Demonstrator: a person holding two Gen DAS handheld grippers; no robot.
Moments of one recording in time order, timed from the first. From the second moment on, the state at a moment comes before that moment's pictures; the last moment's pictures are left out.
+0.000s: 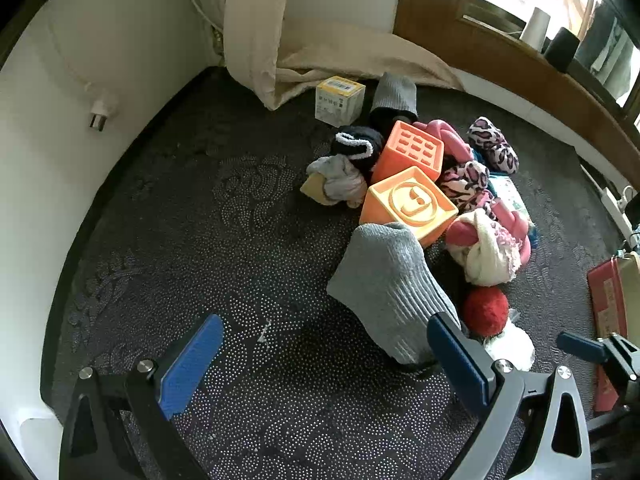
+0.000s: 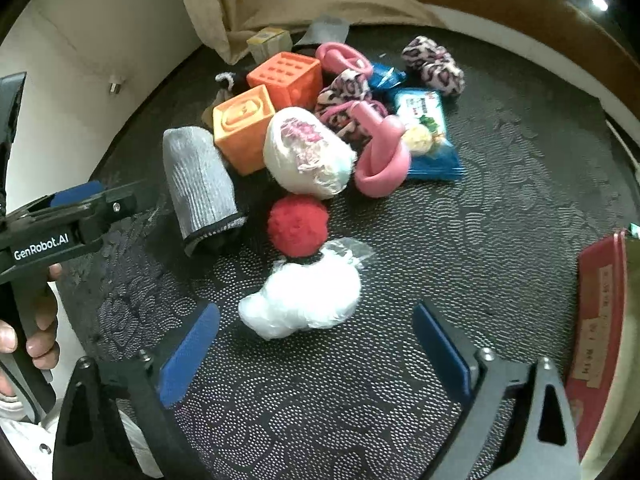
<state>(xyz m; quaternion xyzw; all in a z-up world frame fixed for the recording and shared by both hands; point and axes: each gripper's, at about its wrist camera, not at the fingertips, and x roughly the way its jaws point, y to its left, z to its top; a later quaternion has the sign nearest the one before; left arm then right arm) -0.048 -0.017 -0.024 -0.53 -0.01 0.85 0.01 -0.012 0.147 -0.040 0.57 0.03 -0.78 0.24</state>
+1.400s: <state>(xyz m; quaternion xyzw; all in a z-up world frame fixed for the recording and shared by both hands) -0.097 -0.009 -0.069 -0.59 -0.11 0.80 0.04 -0.026 0.148 -0.057 0.59 0.05 -0.78 0.21</state>
